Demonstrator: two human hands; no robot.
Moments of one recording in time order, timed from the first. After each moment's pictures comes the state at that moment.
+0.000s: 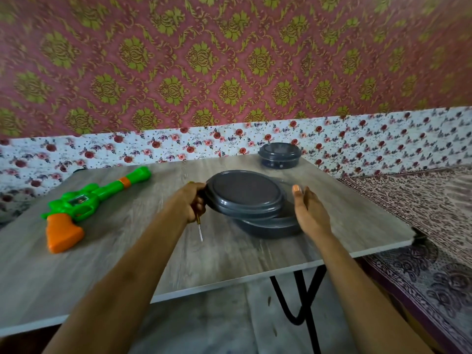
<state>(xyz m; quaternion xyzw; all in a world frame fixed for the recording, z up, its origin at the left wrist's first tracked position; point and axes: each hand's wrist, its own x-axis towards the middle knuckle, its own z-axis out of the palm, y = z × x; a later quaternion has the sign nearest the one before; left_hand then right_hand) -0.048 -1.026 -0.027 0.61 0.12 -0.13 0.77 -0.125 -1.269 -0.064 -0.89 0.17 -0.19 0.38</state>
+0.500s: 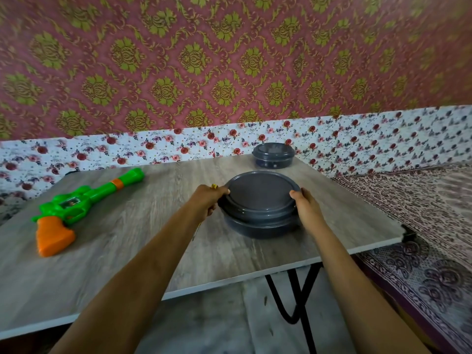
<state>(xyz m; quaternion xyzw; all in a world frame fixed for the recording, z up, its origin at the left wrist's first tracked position) -0.051 -1.072 -0.031 0.80 0.02 -0.09 0.59 -0.122 -1.283 -0.061 -0.77 0.18 -0.16 0.59</state>
